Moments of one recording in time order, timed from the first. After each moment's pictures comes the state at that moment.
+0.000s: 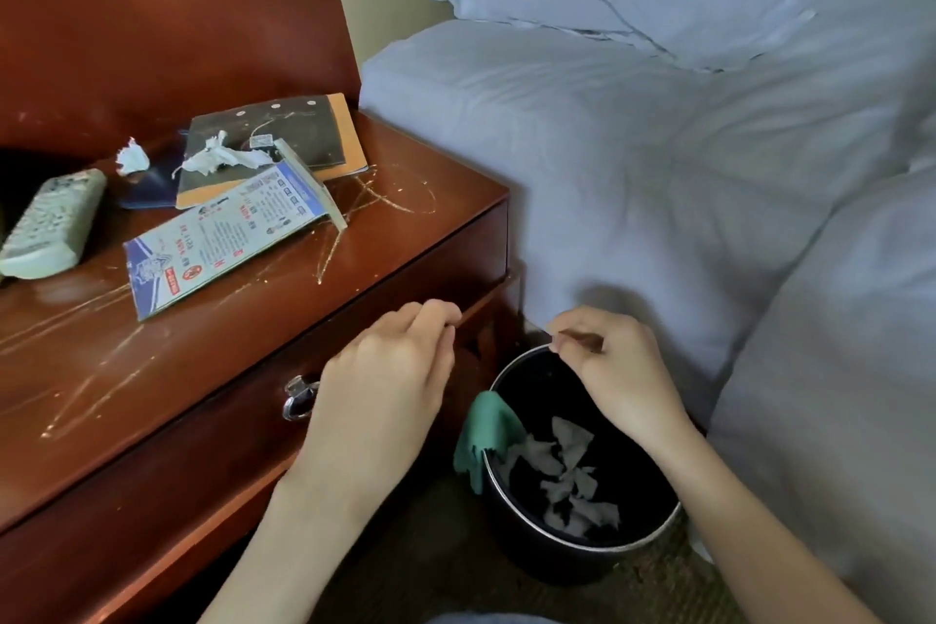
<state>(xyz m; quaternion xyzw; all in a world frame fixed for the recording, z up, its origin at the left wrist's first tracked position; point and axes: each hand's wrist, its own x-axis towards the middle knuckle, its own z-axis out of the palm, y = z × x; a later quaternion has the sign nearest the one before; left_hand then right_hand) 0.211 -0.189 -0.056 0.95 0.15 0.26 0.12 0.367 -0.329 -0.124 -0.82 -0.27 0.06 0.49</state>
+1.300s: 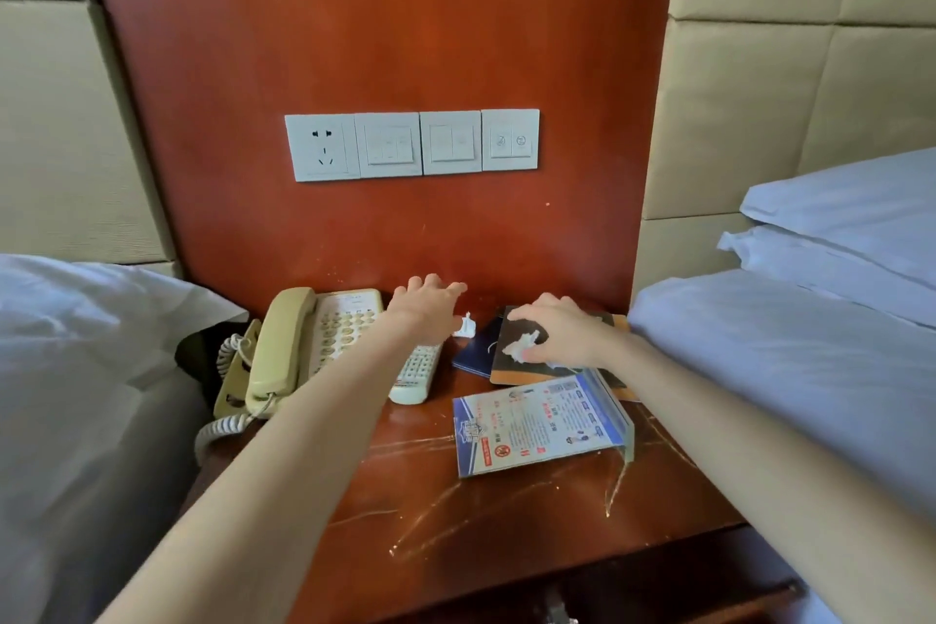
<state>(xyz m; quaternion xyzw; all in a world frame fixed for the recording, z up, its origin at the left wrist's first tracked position) 0.191 0.120 0.060 0.89 0.45 0.05 -0.07 0.374 0.015 0.042 -0.71 -0.69 0.03 0.13</state>
